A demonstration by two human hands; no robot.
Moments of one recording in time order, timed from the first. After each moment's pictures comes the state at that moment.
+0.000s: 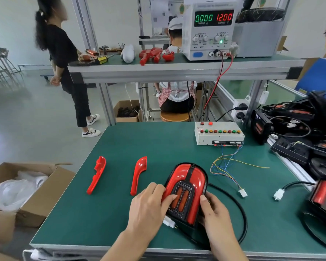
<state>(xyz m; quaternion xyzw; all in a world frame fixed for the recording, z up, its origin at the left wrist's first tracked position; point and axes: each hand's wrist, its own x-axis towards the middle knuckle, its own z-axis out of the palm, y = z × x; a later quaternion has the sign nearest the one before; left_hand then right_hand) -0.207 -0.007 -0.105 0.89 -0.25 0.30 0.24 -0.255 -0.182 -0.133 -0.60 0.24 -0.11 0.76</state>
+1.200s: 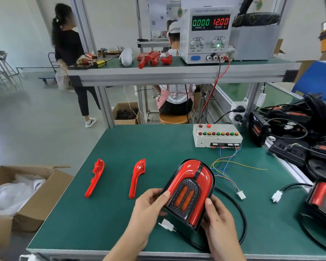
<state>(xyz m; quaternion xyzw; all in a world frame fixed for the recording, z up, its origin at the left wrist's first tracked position) -0.212 -0.010 -0.101 0.70 0.01 -0.14 0.70 -0.265 -0.185 -0.125 -0.51 0.21 -0.12 0.82</state>
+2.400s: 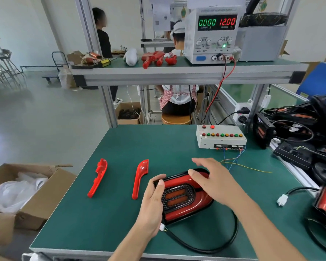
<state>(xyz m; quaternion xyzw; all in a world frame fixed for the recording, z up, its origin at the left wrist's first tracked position) -0.188 -0.028 -0.111 0.57 0.03 -0.10 0.81 -0.194 -0.226 -0.043 -0.93 0.02 -0.06 0.37</state>
